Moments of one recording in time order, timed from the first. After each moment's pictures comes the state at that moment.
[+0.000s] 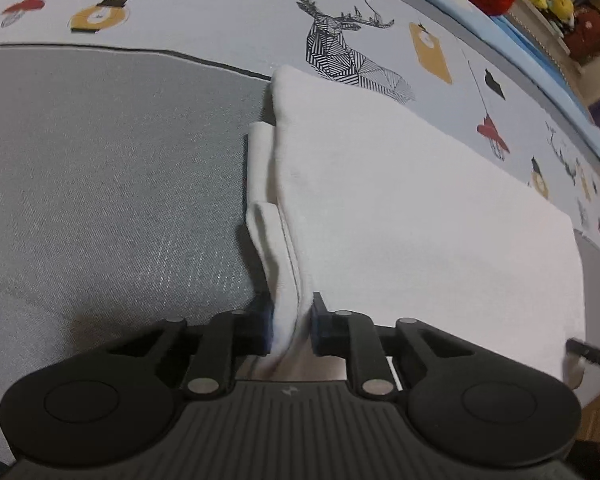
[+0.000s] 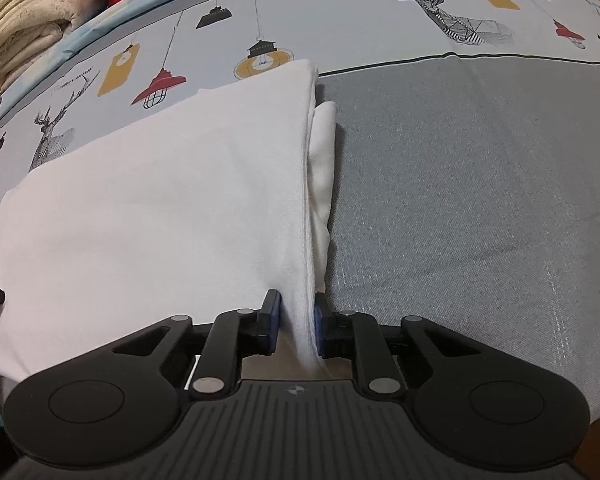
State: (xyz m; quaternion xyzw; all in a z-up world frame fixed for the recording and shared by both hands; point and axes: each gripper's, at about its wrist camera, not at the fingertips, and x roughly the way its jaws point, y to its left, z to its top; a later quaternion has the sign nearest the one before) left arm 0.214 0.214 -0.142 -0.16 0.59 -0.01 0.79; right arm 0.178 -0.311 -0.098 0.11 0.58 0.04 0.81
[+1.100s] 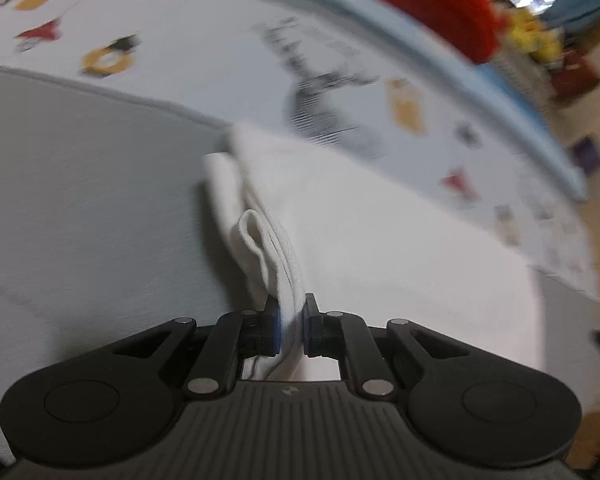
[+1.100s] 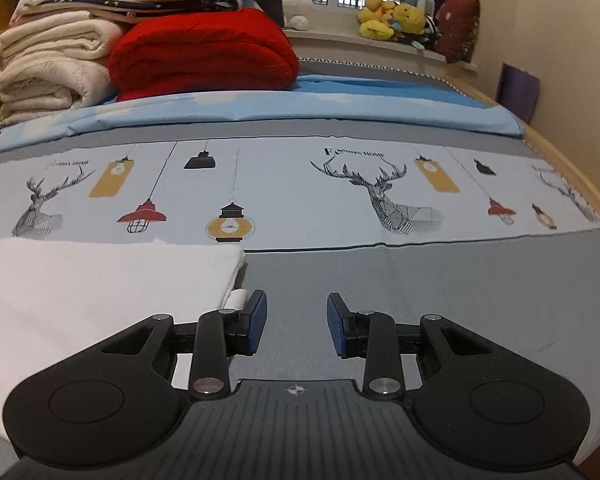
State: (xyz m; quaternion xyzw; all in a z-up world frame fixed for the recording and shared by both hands) left arm 0.209 0.215 -0.099 -0.21 0.52 -0.03 0.83; right arm 0.161 -0.332 -0.026 -0.01 0.38 0.01 0.92
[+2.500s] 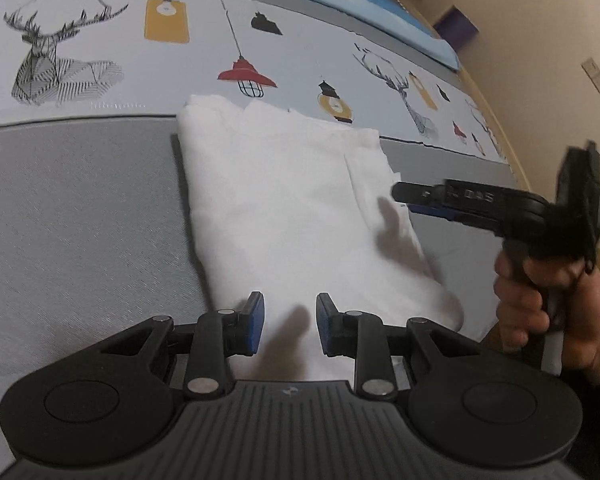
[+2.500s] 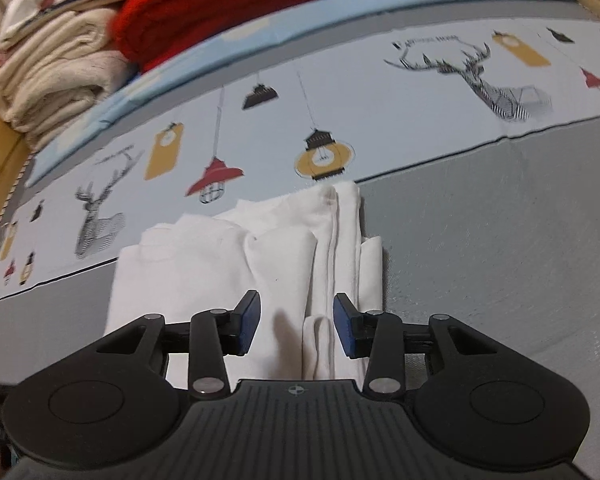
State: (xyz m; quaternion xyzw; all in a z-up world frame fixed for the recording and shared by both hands) left arm 0.220 0.051 -0.117 -0.12 0.56 -0.24 0.79; right arm 0.224 -0.283 -0.073 0.17 0.51 0.06 0.84
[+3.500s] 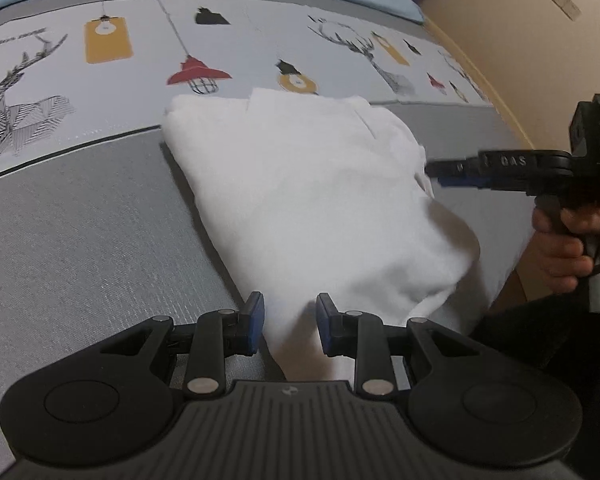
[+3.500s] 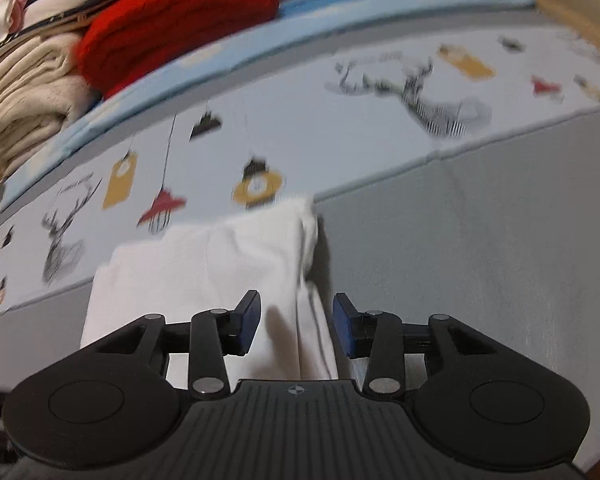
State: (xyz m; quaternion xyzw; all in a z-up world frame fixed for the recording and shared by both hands) left arm 0.214 0.022 -0.119 -0.02 0.55 -0.30 0.78; right arm 0.207 -0.343 -0.064 0.18 0.51 0.05 0.84
